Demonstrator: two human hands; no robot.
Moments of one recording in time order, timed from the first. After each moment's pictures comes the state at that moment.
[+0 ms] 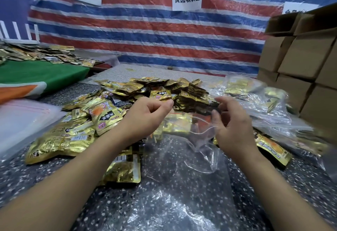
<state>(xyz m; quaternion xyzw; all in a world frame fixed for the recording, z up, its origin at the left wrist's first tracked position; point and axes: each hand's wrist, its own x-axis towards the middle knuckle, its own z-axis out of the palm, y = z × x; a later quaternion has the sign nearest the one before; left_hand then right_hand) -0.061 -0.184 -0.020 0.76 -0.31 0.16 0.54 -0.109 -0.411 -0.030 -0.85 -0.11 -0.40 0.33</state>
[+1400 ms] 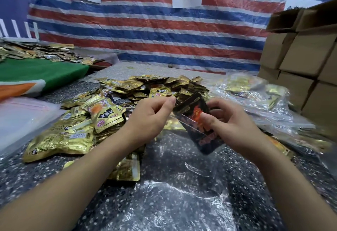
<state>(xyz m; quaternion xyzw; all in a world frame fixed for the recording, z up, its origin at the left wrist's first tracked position) -0.074 -0.197 -0.023 0.75 -0.34 0.19 0.53 -0.125 -0.412 -0.012 -0.83 -0.13 -0.14 0.52</state>
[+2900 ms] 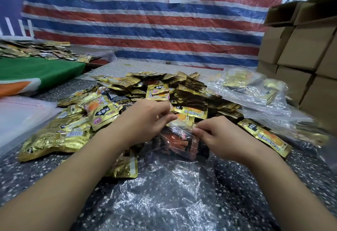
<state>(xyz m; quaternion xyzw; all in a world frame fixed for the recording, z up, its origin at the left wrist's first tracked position) -0.059 -0.185 -0.029 0.84 -0.40 0.29 0.21 -0.123 -0.406 -0.022 -0.97 -0.12 -0.06 0.19</state>
